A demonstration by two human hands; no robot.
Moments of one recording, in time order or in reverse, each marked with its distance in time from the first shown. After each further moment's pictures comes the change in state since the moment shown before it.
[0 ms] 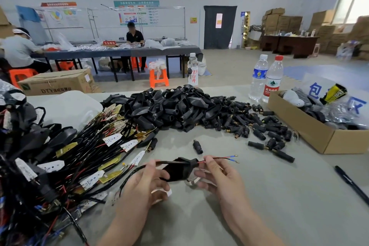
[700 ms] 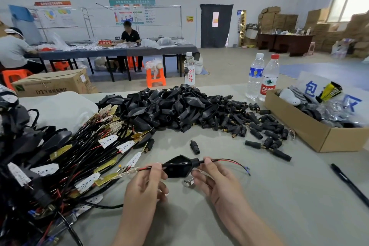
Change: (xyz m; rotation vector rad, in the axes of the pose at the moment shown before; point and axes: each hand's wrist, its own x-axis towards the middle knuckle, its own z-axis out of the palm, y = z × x) left_hand -0.010 -0.005 0.016 0.299 0.117 0.162; right_hand -0.001 -0.003 0.000 0.290 -0.025 0.148
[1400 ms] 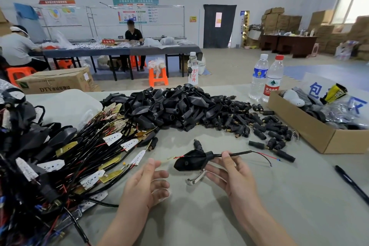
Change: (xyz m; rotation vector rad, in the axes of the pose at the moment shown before) left_hand 0.017 -0.006 -0.018 -0.363 -0.058 -0.267; right_hand 0.011 -0.010 -0.014 -0.192 0.102 -0.180
